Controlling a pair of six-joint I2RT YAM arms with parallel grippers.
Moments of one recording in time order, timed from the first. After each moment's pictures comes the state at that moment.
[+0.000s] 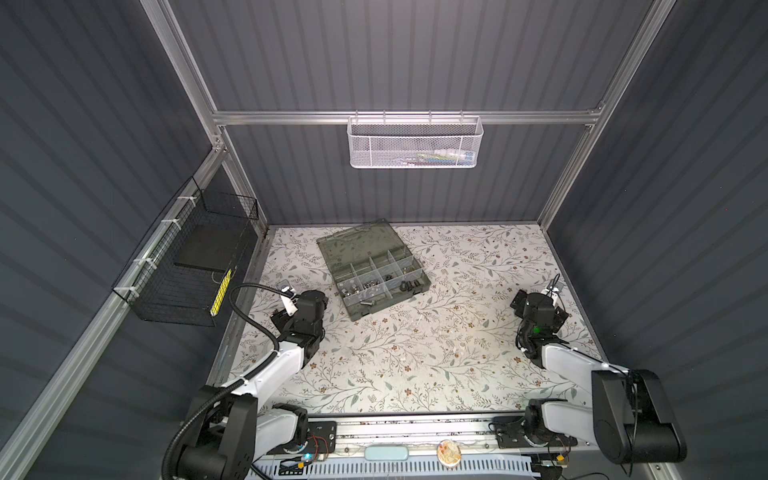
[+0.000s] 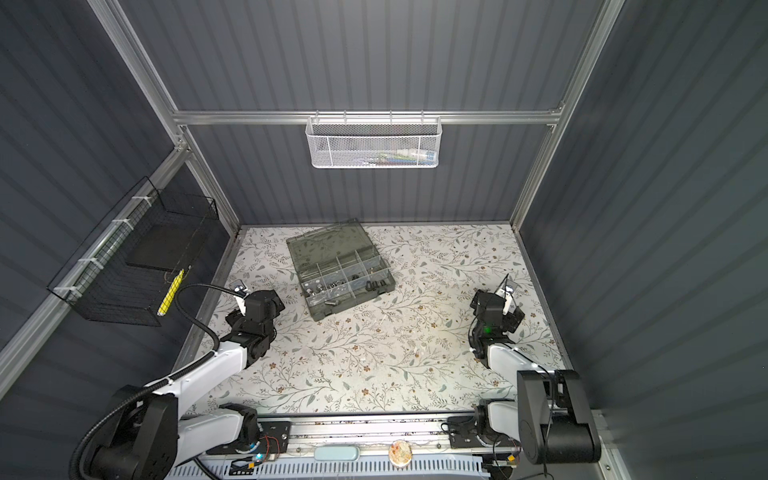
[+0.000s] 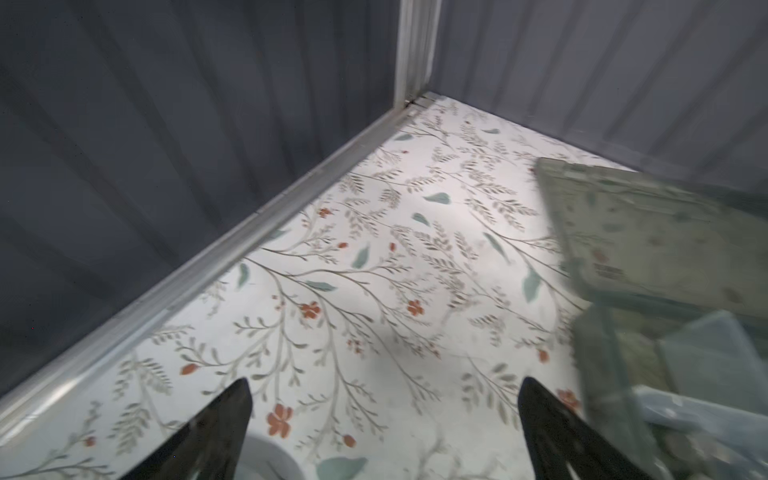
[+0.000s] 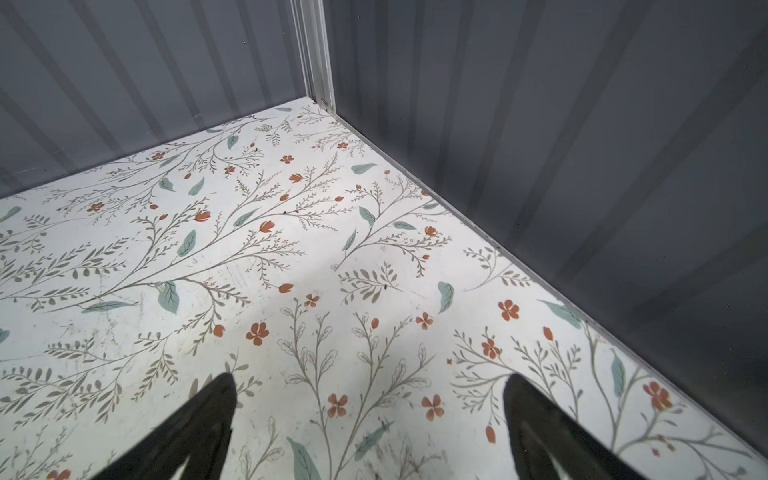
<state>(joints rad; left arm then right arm) -0.27 1.22 0.47 0.15 -0.79 -0.45 0.03 1.27 0.32 0.54 0.57 0.24</state>
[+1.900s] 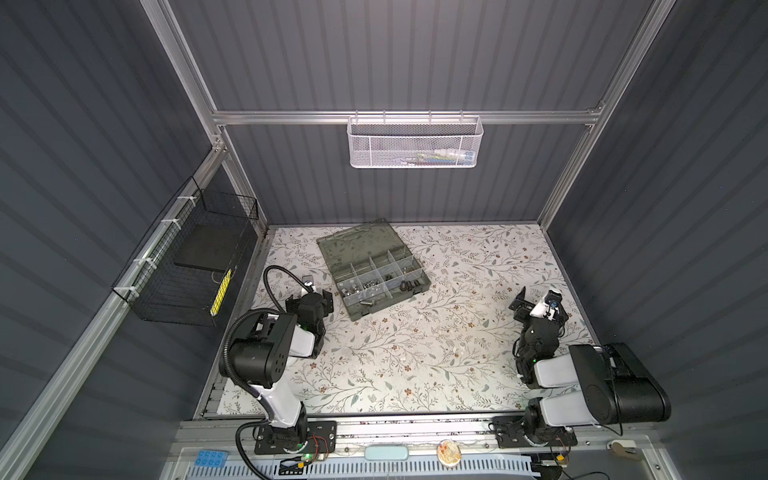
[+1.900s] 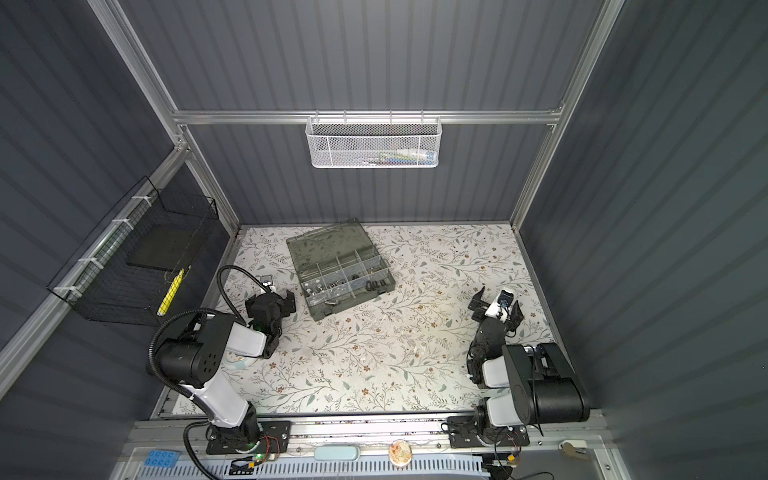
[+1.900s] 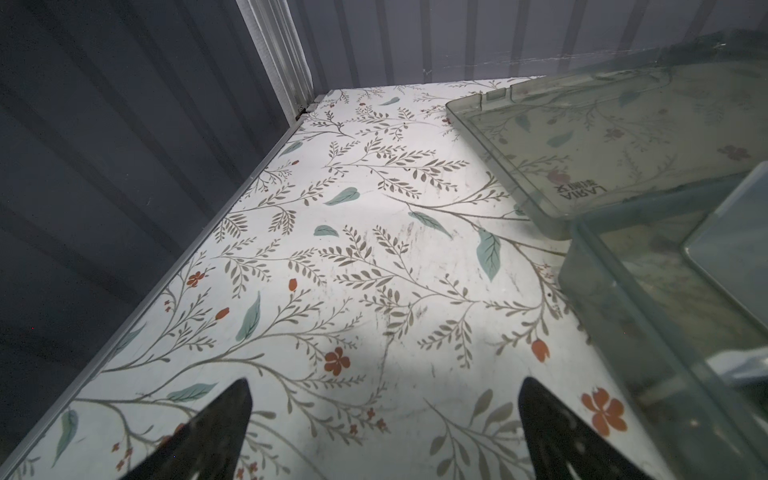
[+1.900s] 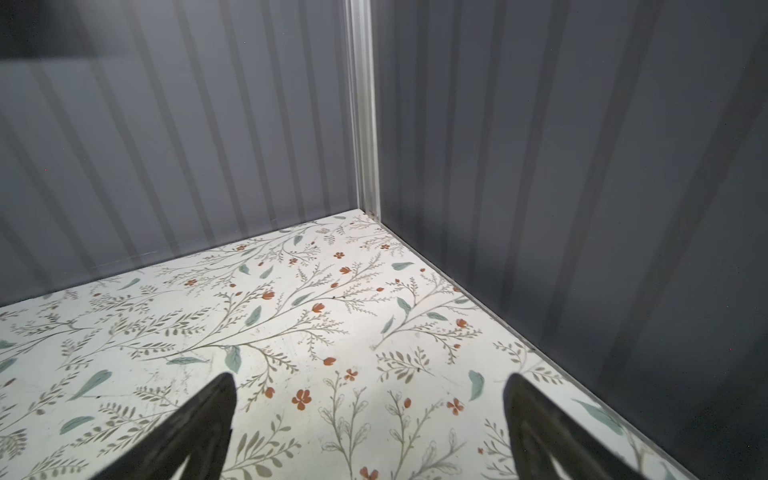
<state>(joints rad) -0.17 1.72 0.42 0.90 -0.44 0.00 0.04 1.44 0.08 1.35 0.45 0.05</state>
